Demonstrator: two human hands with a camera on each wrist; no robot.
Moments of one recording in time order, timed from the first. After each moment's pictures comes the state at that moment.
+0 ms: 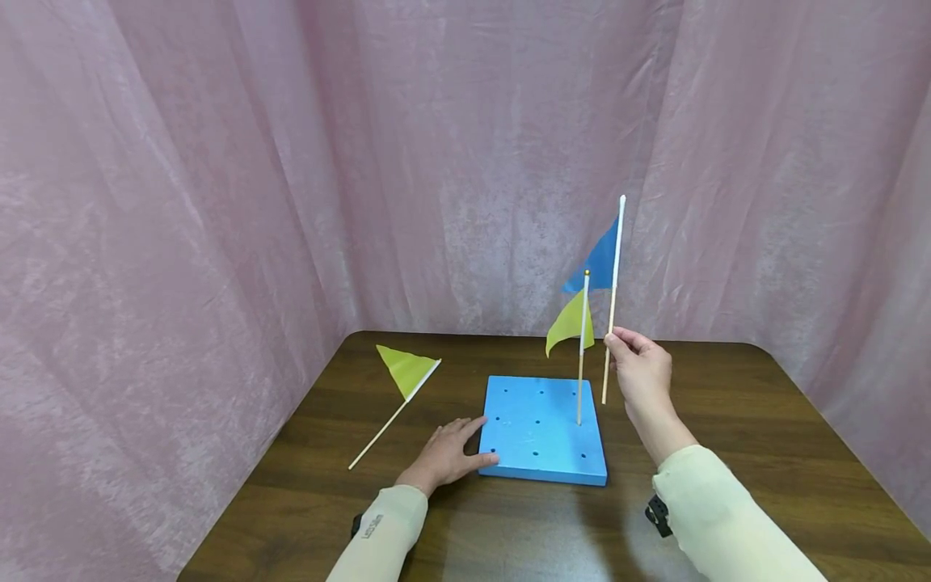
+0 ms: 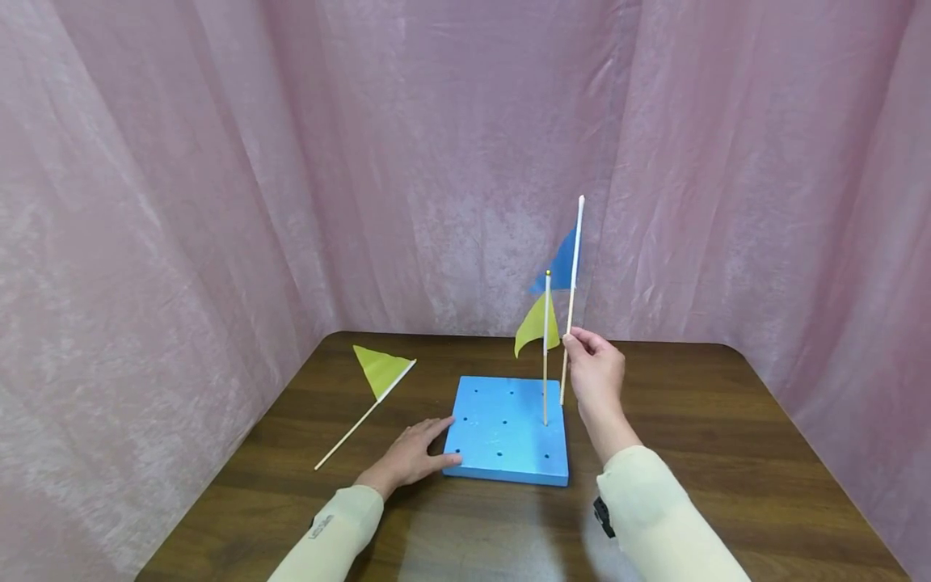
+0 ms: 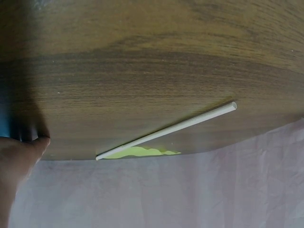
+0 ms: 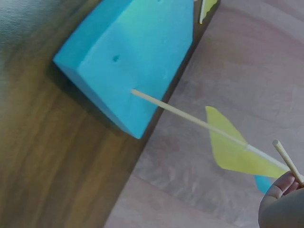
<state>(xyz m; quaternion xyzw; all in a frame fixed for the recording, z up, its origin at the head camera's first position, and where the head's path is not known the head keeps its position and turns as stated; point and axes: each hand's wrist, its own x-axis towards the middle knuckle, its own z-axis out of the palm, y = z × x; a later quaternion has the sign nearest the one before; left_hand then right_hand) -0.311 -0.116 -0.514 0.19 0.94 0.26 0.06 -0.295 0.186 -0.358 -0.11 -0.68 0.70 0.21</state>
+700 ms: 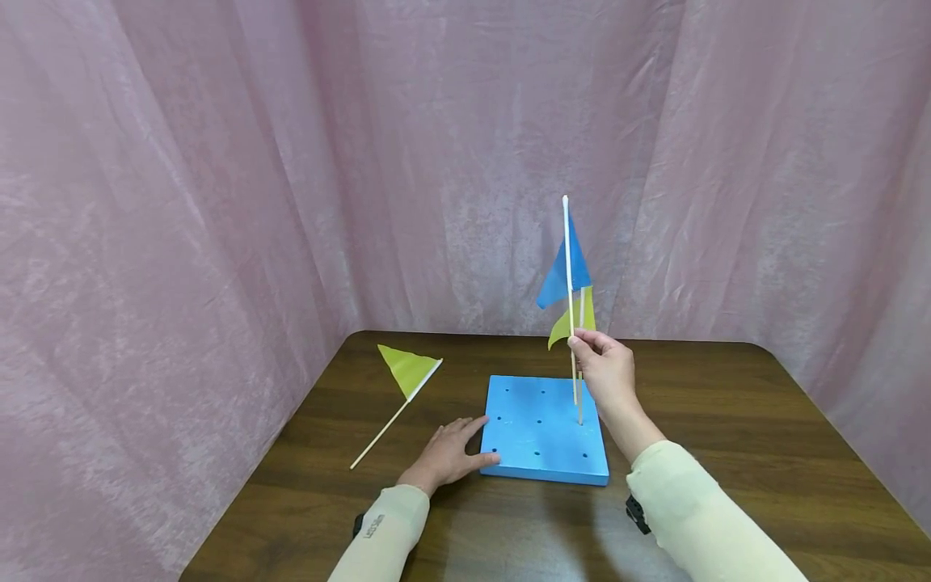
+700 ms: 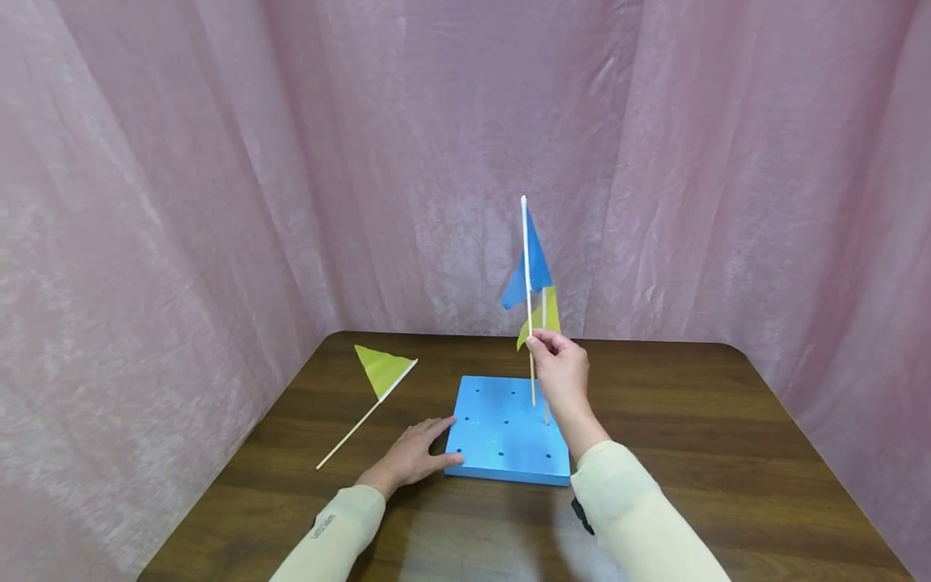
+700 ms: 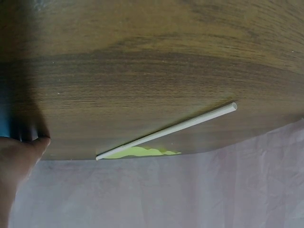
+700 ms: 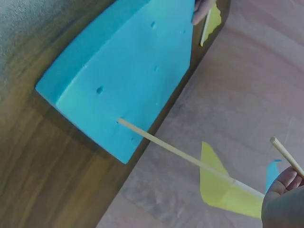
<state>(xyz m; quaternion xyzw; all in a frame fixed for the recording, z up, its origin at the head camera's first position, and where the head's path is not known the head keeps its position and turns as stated) -0.310 -0.117 -0.514 0.18 0.95 0.25 0.06 -0.301 0.148 -0.361 -0.05 -0.72 0.68 0.16</state>
